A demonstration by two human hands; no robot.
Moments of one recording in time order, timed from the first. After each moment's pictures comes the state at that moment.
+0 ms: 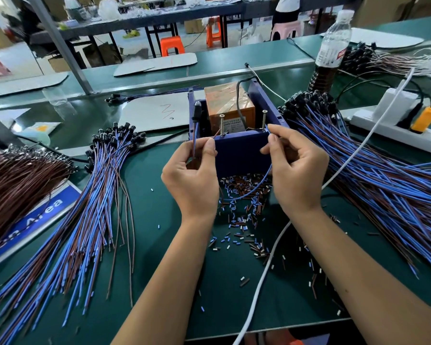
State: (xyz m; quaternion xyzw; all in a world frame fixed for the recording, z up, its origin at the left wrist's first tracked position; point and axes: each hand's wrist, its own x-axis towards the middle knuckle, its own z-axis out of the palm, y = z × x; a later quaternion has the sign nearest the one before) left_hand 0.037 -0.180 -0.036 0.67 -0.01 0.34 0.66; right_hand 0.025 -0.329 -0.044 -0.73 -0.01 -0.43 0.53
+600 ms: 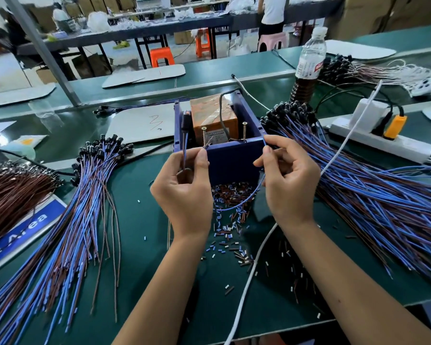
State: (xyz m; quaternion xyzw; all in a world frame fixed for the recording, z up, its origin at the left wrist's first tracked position) left_hand 0.019 -0.193 -0.026 0.67 -0.04 0.37 0.64; right_hand 0.011 -0.340 -0.042 -0.71 0.01 -0.43 0.56
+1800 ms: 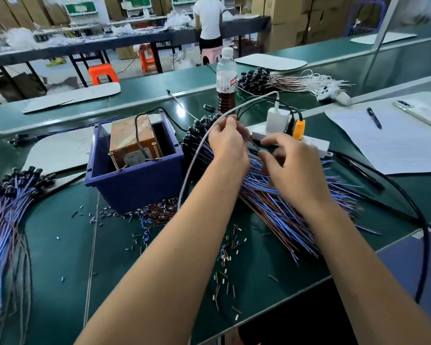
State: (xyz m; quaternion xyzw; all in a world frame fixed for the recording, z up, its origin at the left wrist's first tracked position) left_hand 0.073 -0.421 0.028 0.40 0.10 -0.12 0.90; right_hand -0.045 -0.486 0.005 -0.89 0.11 -0.32 0.32
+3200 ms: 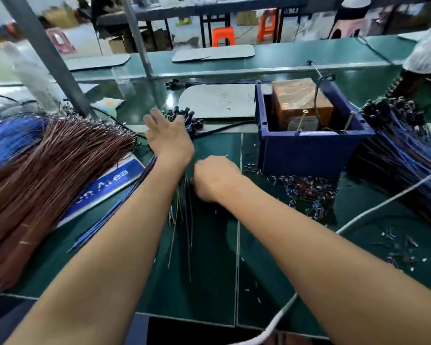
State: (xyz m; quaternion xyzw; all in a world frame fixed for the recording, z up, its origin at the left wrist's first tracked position) left_hand 0.134 -0.012 -0.018 0.97 0.18 0.15 0.02; right_hand 0.064 -0.123 -0.018 -0.97 -0.21 0.07 0.06
